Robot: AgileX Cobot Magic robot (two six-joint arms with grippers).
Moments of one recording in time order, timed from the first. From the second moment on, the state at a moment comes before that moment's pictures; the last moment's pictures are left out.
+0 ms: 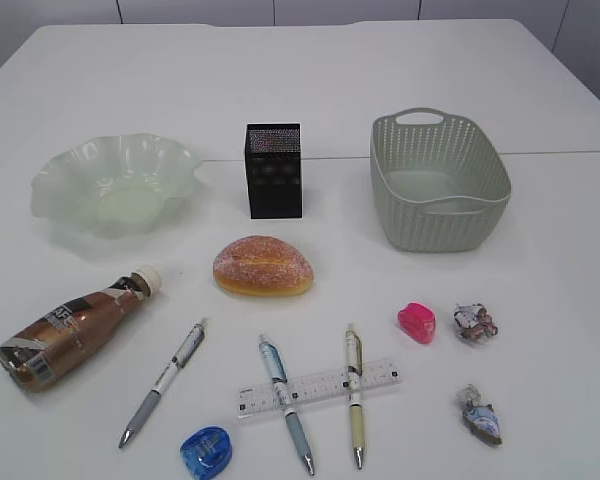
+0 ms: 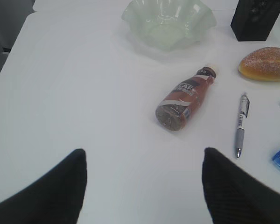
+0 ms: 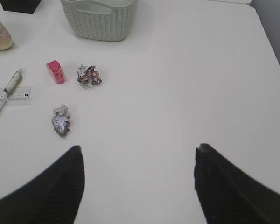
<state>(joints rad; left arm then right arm) -0.04 0.01 -0.53 0.01 1.10 -0.07 0.01 -0.02 -0.50 -0.02 1.16 -0.12</state>
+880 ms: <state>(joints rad) -0.04 0.01 -0.53 0.01 1.10 -0.07 0.01 -0.02 -0.50 -0.02 1.16 -0.12</state>
